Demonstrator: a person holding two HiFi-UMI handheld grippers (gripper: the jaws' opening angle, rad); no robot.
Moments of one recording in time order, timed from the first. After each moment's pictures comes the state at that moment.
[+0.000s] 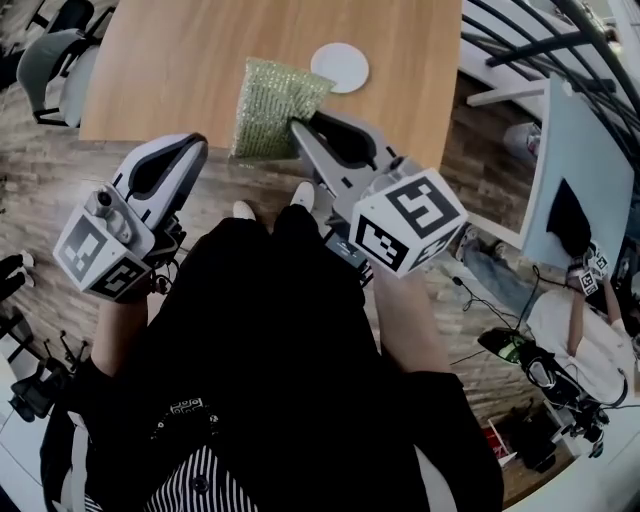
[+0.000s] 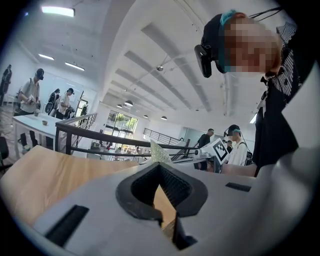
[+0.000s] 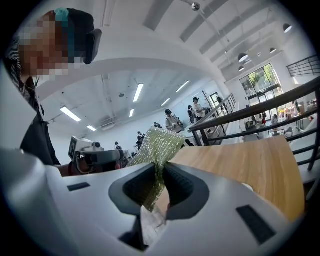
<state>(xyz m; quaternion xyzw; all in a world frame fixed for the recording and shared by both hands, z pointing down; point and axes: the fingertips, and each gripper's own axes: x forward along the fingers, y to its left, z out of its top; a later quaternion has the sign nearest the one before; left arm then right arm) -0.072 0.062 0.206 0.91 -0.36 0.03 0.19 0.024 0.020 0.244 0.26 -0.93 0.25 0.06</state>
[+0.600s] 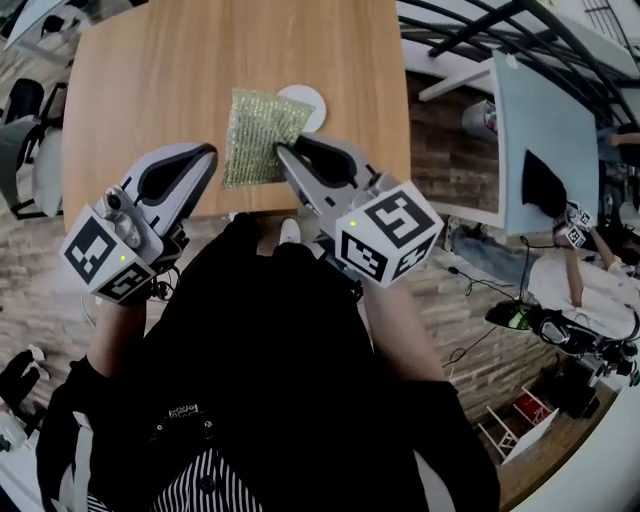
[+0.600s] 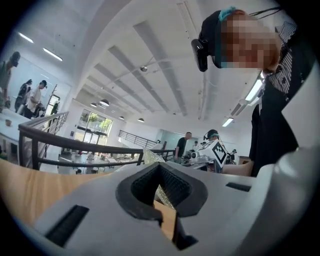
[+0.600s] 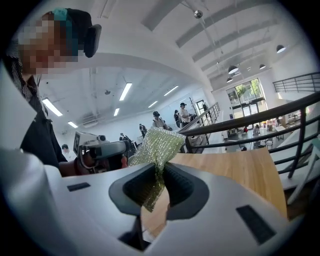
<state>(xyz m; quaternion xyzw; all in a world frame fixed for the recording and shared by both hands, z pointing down) -0.057 -0.028 0.193 0.96 -0.22 0.01 0.16 0.022 -0.039 0.236 0.36 -0.90 0.23 0.08</state>
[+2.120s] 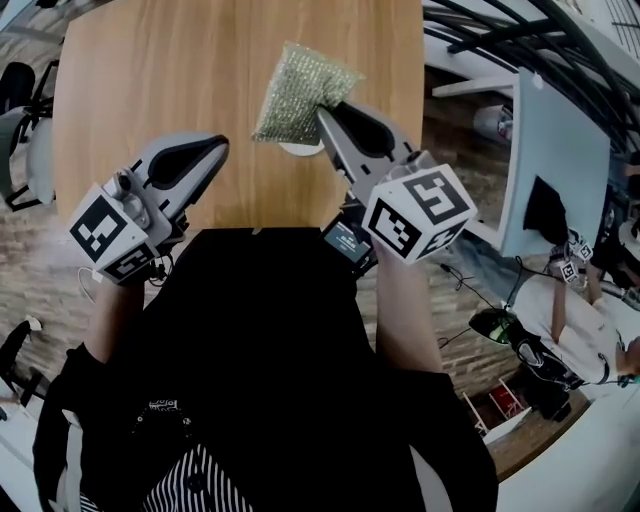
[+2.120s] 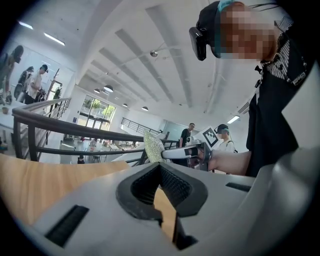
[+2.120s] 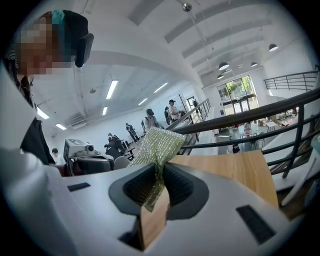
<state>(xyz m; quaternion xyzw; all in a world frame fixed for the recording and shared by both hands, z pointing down) -0.029 -0.144 0.242 0.96 -0.20 0.03 0.21 0.080 -0.188 0.266 0.40 -0.88 0.26 0.10</state>
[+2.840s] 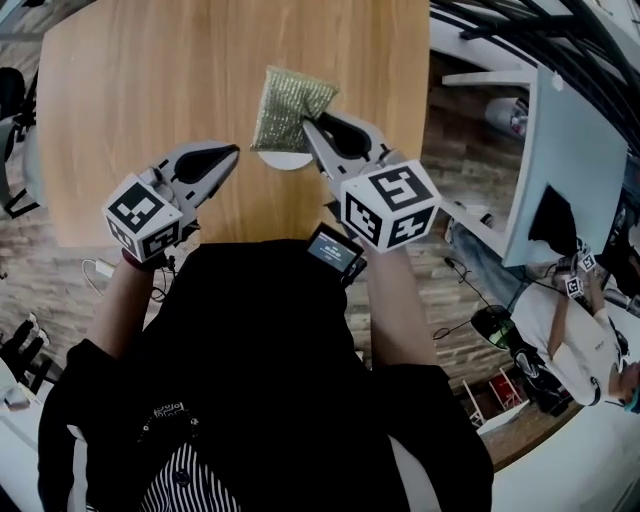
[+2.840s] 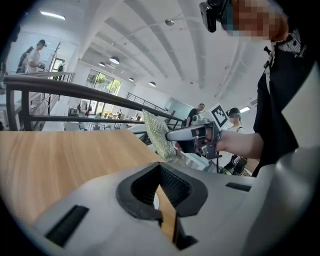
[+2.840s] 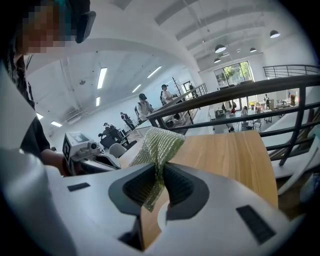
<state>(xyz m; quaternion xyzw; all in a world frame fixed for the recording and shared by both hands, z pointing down) 0.031 -0.207 0.409 0.92 -0.19 0.19 0.28 0.133 -0.251 0.399 0.38 -0.85 0.32 0.16</state>
